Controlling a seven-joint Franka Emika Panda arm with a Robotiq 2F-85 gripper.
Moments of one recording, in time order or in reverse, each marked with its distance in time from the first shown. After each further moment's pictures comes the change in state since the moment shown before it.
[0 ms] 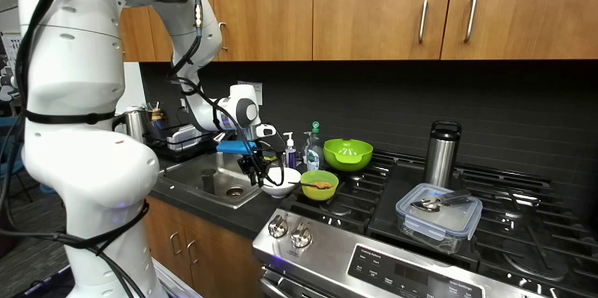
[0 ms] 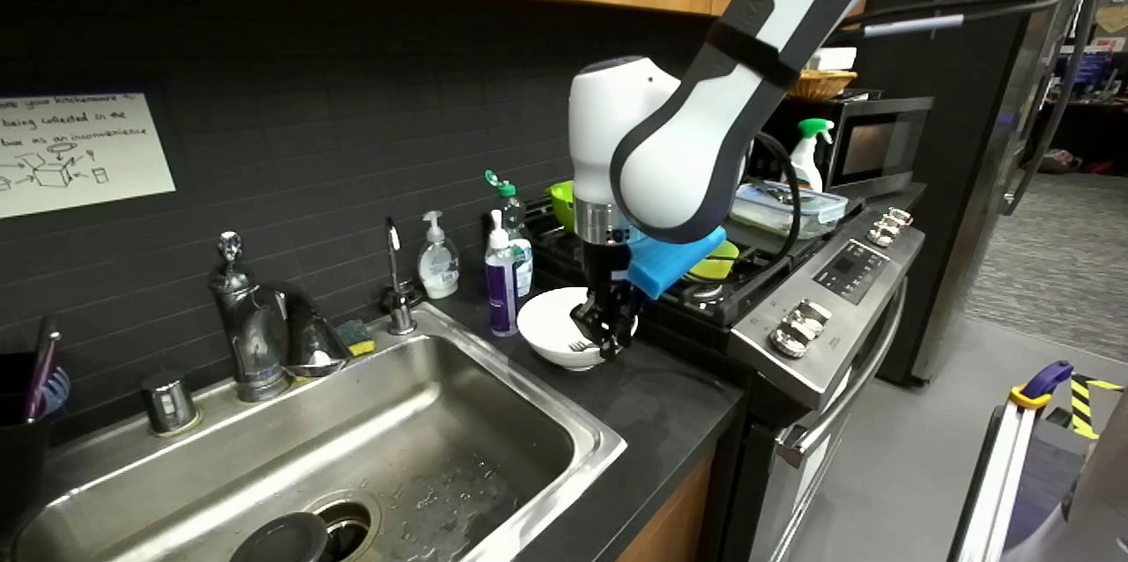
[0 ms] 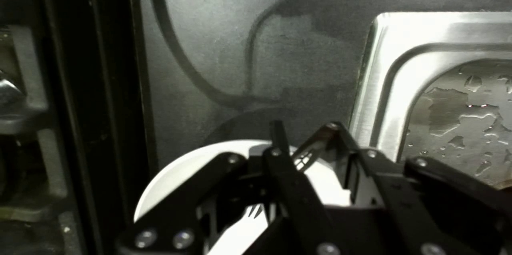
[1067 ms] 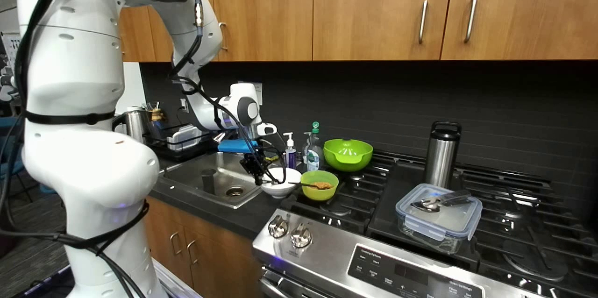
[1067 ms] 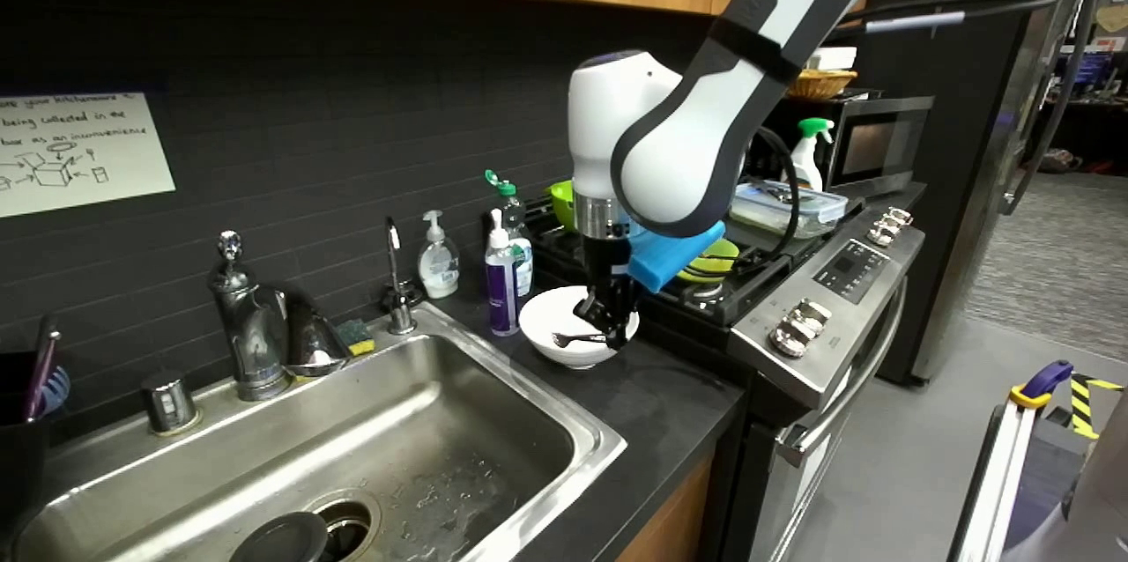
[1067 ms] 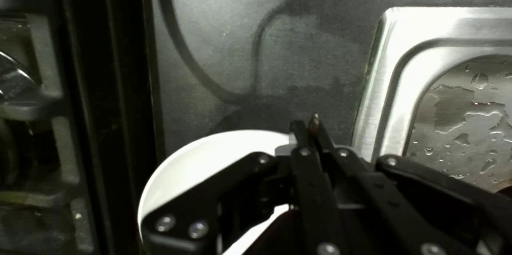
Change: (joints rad) arm 0.000 -0.007 -0.006 0.008 -0.022 -0.011 0.002
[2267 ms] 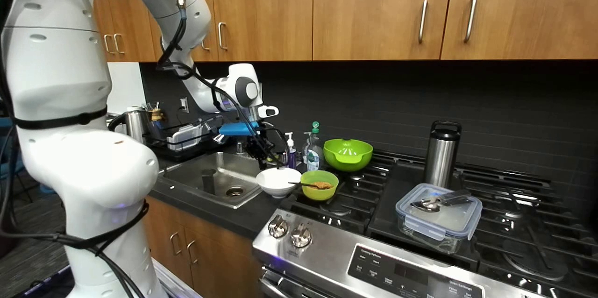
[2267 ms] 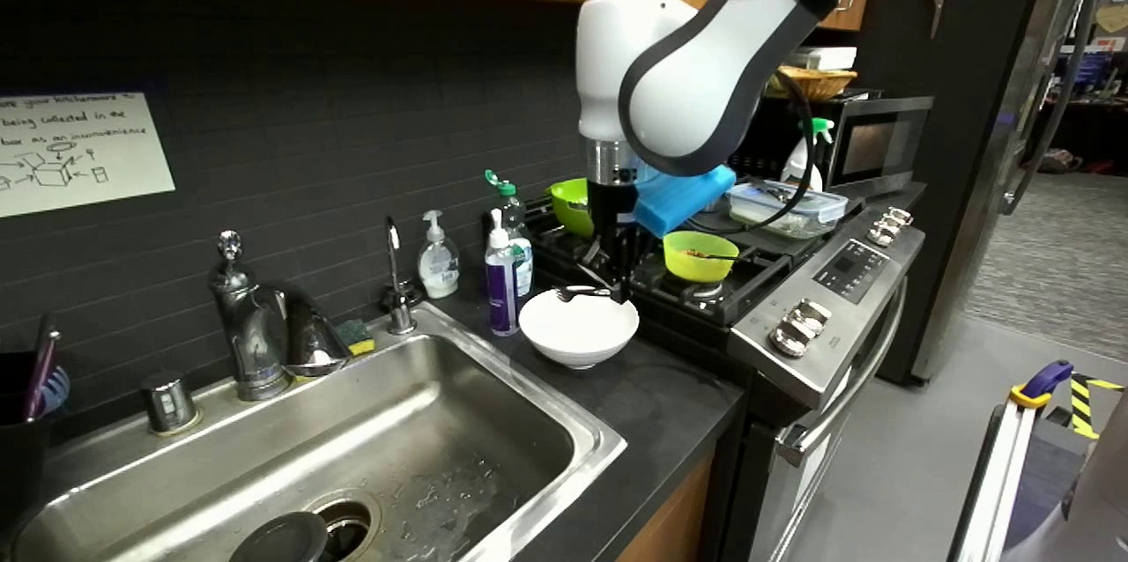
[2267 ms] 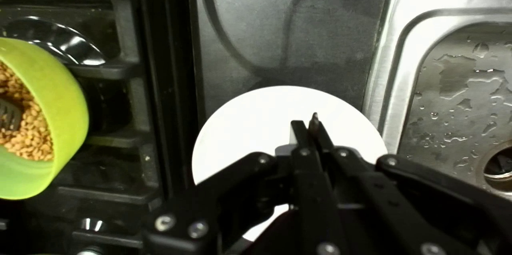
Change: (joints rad) arm -0.007 -0.145 -0.008 0.003 -0.001 -0.106 0.000
